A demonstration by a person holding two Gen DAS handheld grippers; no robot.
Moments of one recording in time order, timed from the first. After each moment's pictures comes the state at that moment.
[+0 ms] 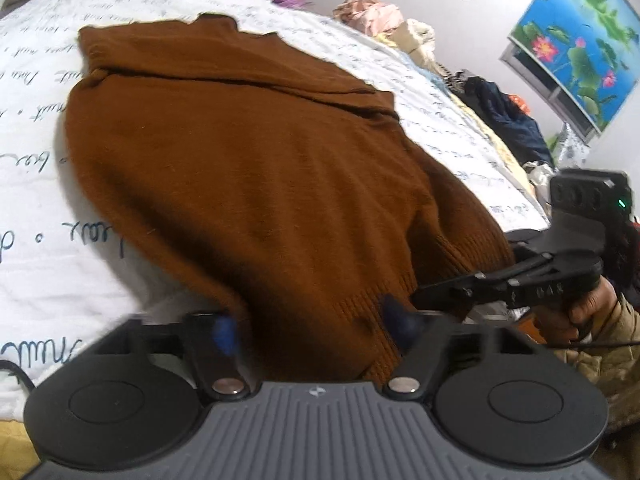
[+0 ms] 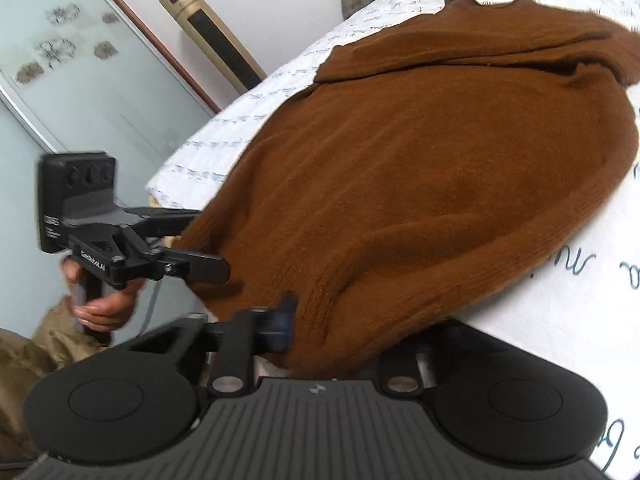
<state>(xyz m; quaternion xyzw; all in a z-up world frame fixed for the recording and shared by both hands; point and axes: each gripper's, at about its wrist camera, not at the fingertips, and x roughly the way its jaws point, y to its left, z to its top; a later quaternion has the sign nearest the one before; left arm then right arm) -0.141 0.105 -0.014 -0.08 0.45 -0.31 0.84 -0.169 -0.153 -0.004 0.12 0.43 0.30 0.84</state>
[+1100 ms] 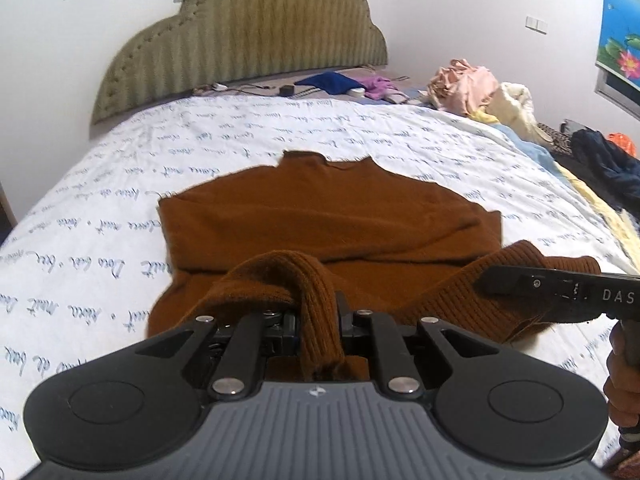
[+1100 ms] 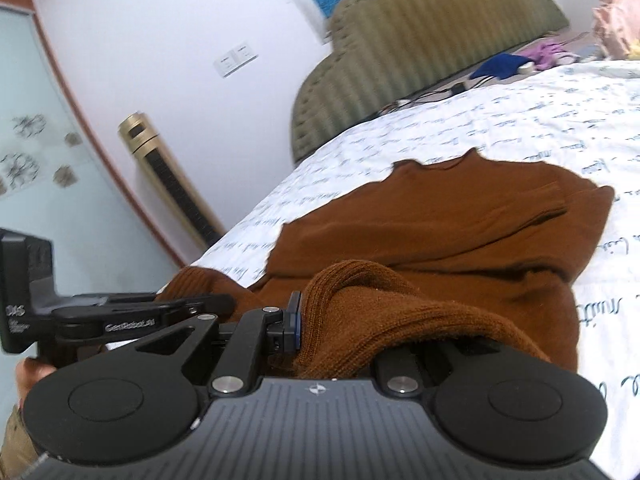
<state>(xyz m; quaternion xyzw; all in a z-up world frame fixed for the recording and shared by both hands) -0.067 0.057 0.077 0.02 0.34 -0.12 0.93 -0.090 -0.187 0.063 0.19 0.27 0.18 0.93</state>
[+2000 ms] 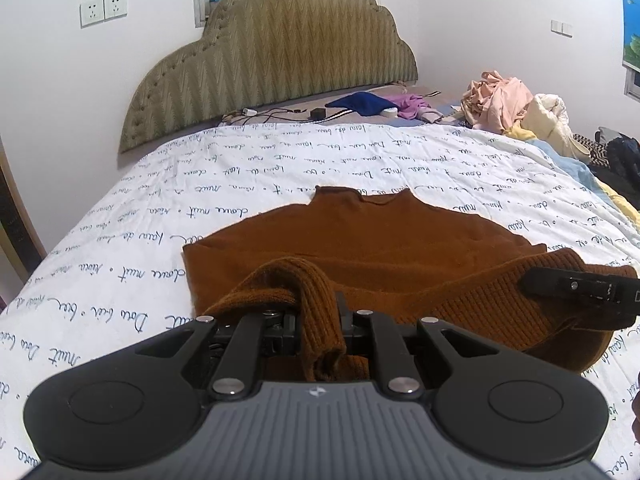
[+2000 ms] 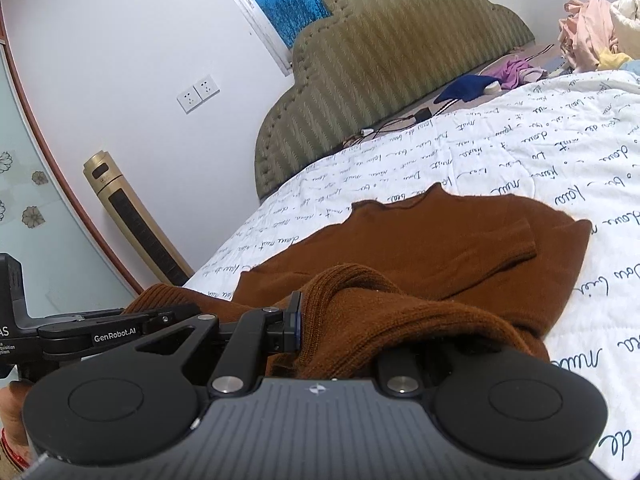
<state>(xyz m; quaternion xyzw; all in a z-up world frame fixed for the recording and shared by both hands) -0.026 0.044 0.089 0.04 0.31 -0.07 0.95 -0.058 -0.205 0.063 0.21 0.23 0.14 0.94</state>
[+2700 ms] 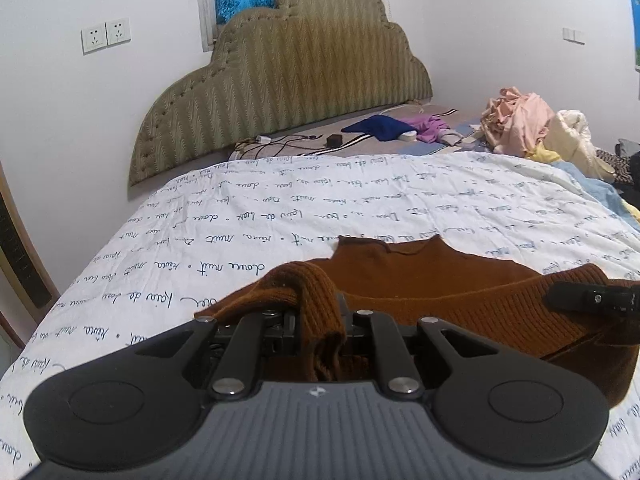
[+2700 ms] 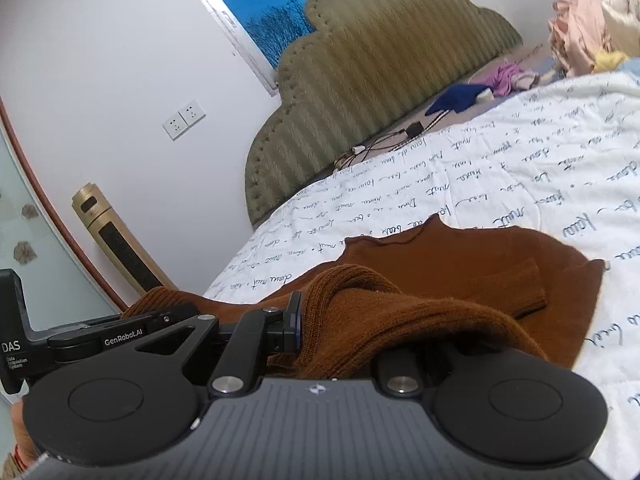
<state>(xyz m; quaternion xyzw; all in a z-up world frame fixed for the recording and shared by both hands) 0.046 0.043 0.106 0.06 0.28 -0.05 0.96 0.002 -0.220 0.077 0.24 0.22 0.13 0.94</state>
